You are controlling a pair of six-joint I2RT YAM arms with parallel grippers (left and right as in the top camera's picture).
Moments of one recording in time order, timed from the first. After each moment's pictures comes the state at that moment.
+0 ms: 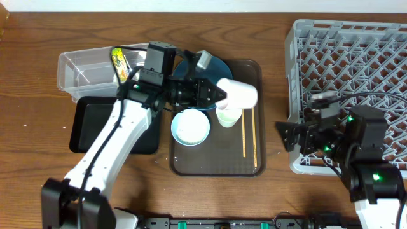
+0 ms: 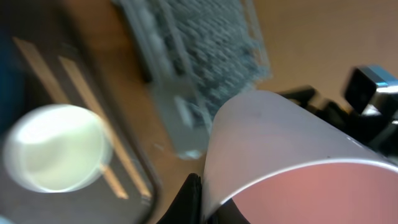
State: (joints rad) left arm -0.32 1.56 1.22 -0.52 1.02 -0.40; right arm 0.02 0.88 0.84 -0.71 -0.58 0.00
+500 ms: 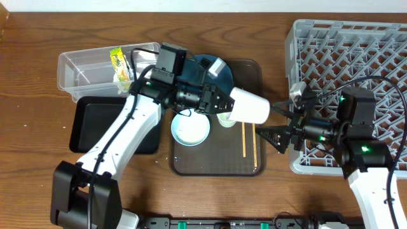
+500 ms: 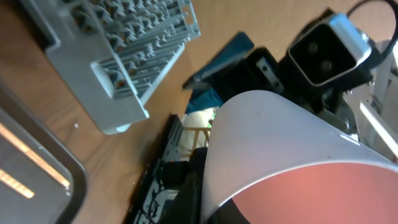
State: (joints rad) left arm -0.36 1.63 1.22 -0.48 1.32 -0.41; right arm 0.02 1.06 0.84 -0.51 -1.08 -0.17
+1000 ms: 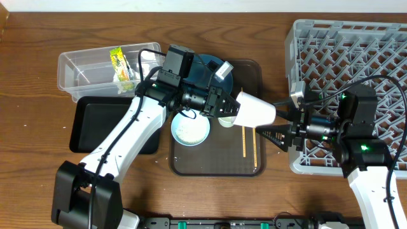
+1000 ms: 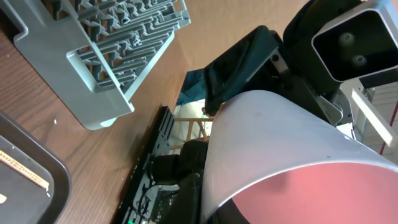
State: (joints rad) left arm -0.40 1.63 1.22 -0.47 1.34 -0.44; right arm 0.02 1.07 0.84 -0.43 -1.24 -0.18
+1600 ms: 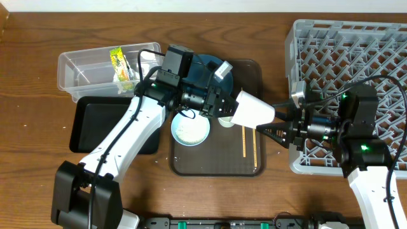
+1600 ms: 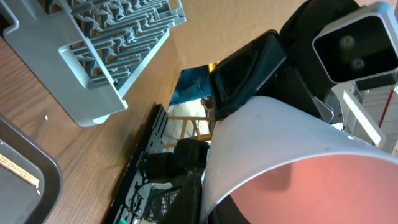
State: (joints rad) left arm -0.40 1.63 1.22 -0.46 1.36 -0.47; right arm 0.02 1.07 0.84 -0.40 -1.26 -0.19
